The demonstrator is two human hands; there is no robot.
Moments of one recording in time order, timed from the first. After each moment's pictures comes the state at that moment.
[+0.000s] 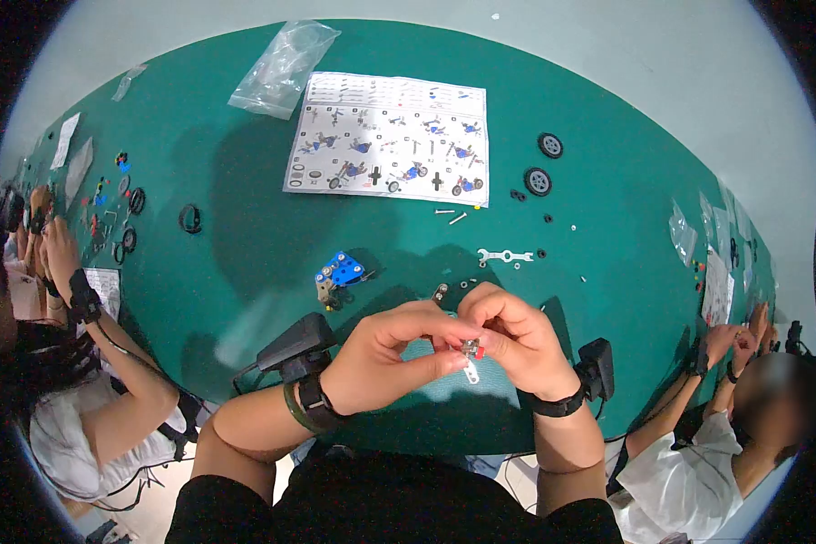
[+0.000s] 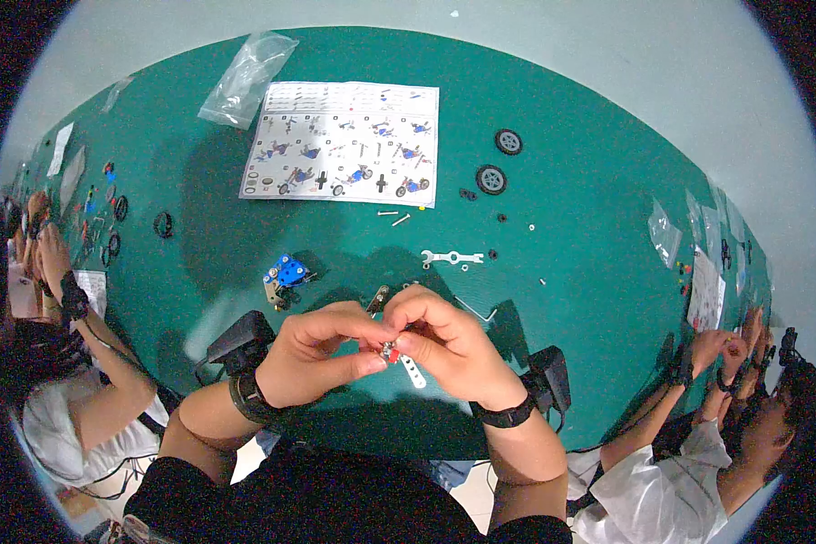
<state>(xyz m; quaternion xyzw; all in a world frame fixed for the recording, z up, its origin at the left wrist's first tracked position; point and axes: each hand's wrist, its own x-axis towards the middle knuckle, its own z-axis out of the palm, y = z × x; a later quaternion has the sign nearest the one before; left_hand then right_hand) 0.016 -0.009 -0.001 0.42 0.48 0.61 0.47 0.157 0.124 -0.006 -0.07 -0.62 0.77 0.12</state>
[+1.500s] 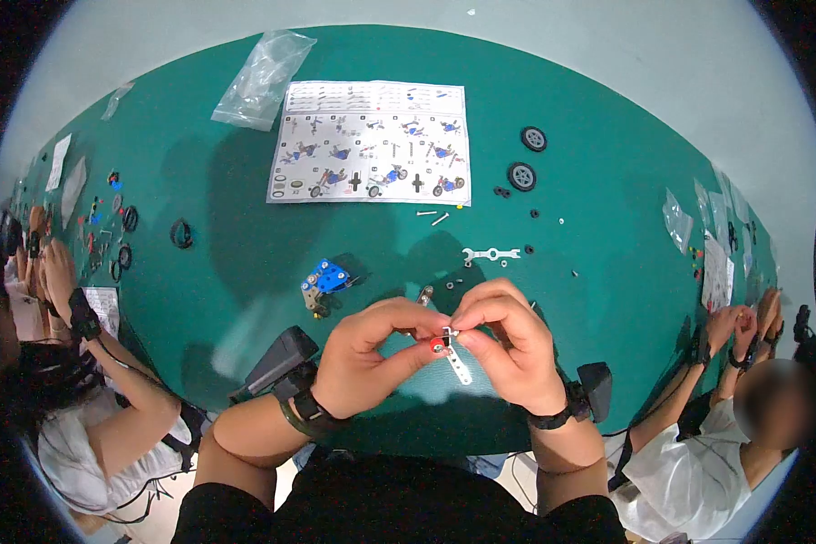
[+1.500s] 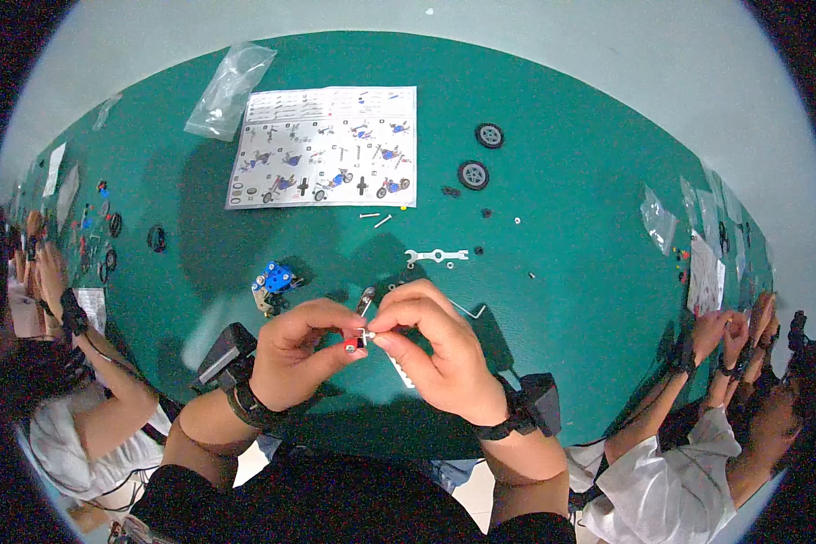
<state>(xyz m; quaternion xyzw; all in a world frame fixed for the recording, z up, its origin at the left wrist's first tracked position) 0.019 -0.006 -0.004 0.42 0.52 0.63 0.39 0.158 0.115 0.009 -0.13 -0.74 0.61 0.25</state>
